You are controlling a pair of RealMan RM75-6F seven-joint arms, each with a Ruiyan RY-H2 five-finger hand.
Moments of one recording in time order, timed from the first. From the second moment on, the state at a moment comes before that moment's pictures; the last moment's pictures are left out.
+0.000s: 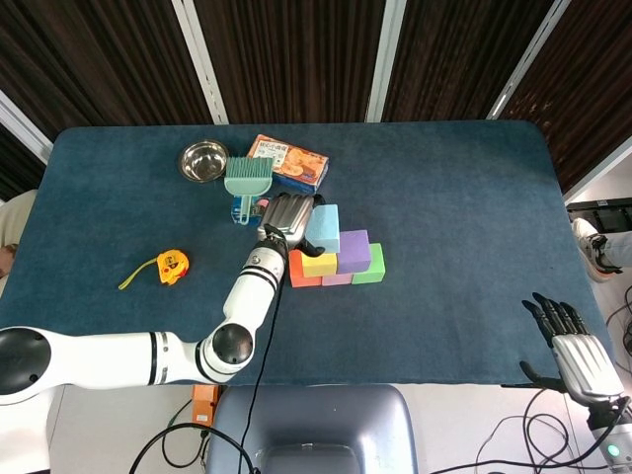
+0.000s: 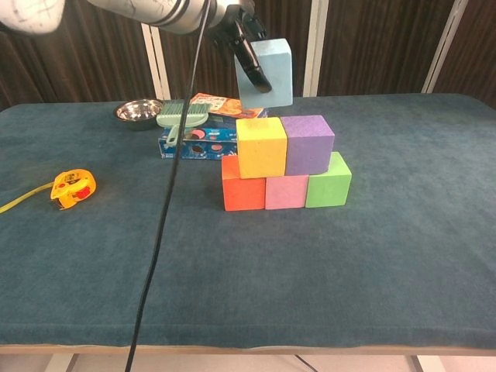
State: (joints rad) left arm -1.42 -1.46 -0.53 -1.58 -0.08 1.01 0.86; right arm 0.10 -1.00 -0.04 -1.67 -1.55 1.34 0.08
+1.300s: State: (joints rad) left arm -1.39 -1.60 -0.46 -1.48 0.21 0.96 0.74; right arm 0.10 -1.00 -0.04 -1.68 -1.54 1.33 0.07
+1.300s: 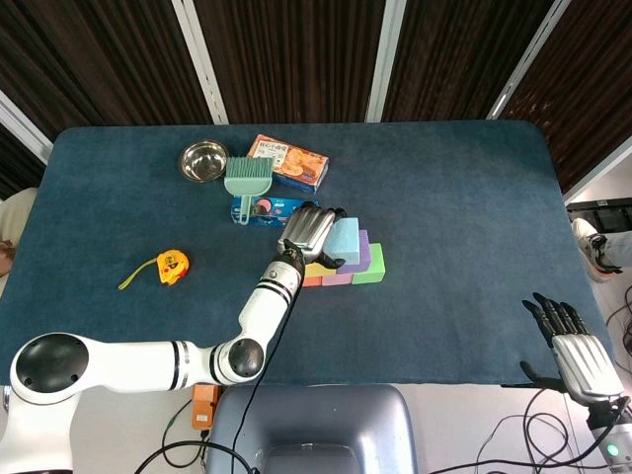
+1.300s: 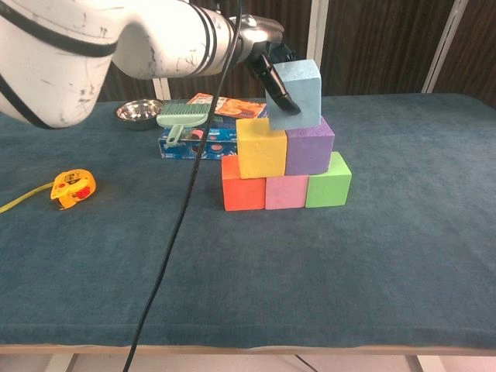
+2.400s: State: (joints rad) left arm -1.42 -1.59 -0.39 -1.43 0.19 0.93 0.71; right arm 0.10 -1.00 -0.04 -1.68 -1.53 1.33 0.08
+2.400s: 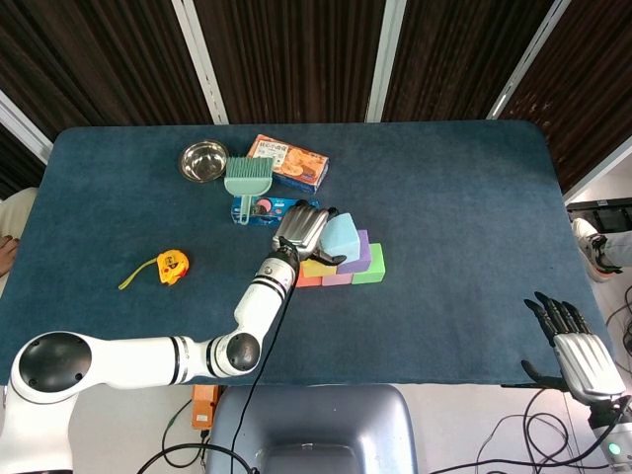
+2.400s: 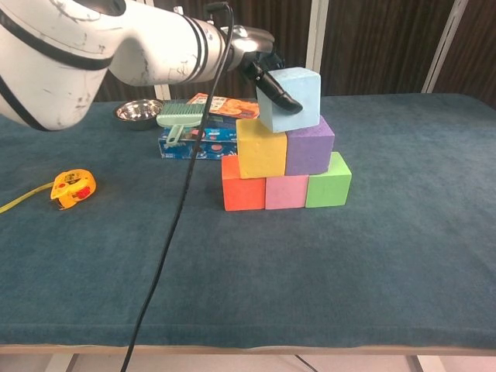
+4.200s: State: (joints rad) left arm -1.41 -1.57 -0.32 -1.38 0.33 0.84 0.61; right arm 0.10 -1.00 -0.03 -1.68 -1.52 1.32 0.07
